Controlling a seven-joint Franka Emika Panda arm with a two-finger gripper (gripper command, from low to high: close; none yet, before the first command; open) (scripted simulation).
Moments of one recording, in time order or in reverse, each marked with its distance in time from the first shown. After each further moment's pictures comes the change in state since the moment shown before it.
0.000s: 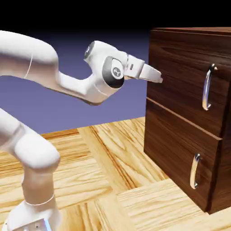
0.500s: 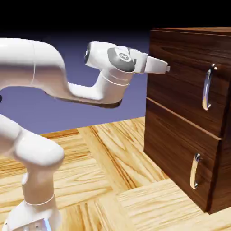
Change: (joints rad) arm 0.233 -0.086 -0.266 0.147 -0.652 -0.008 0.470
